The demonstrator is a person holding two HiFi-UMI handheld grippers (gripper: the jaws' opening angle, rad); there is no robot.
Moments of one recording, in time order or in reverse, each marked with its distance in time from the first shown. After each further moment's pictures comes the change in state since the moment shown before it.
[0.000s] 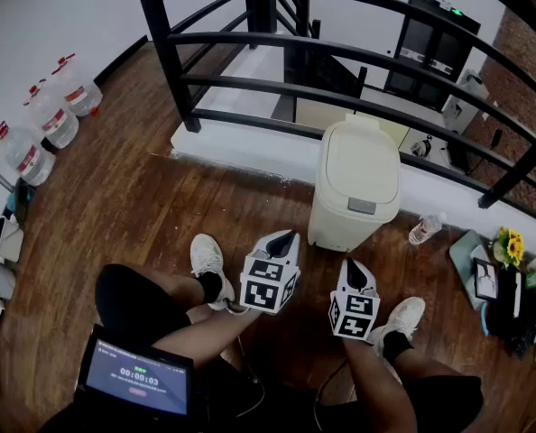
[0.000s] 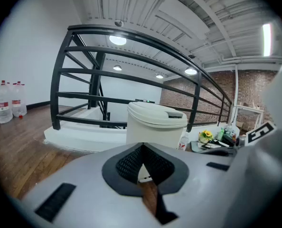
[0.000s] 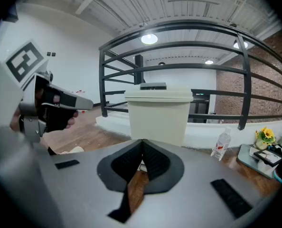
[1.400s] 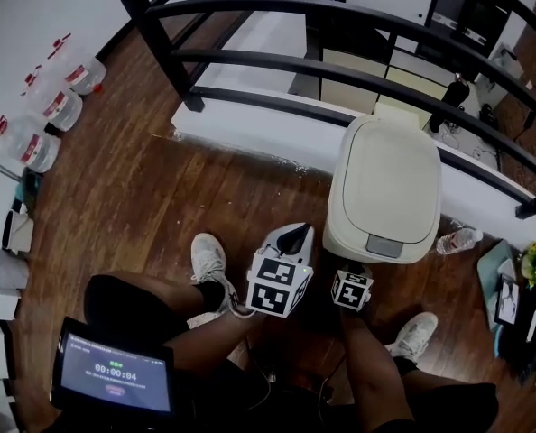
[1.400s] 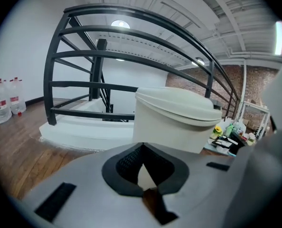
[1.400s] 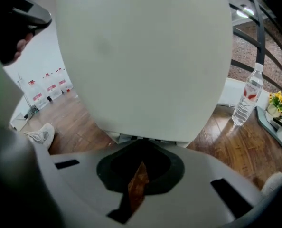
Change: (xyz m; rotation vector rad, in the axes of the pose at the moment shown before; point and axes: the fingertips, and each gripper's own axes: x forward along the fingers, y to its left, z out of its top) left arm 0.114 0.050 0.007 -0.022 0.096 0.031; right arm 0.211 -0.041 -0.158 0.116 0.386 -0.036
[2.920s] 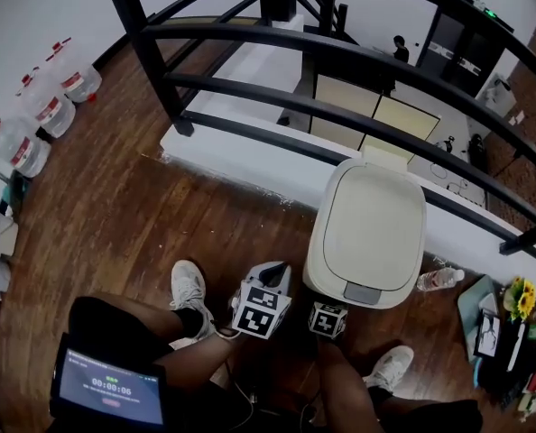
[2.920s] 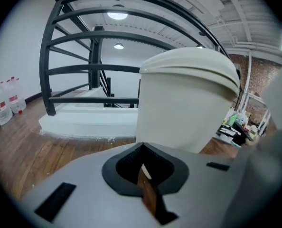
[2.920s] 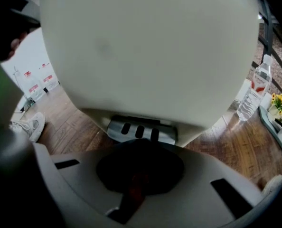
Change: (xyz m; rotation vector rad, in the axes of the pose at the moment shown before) left arm 0.044 0.021 -0.046 0.042 0.150 0.031; right arm 0.035 -0.008 -0.021 -0.027 0.102 -0.019
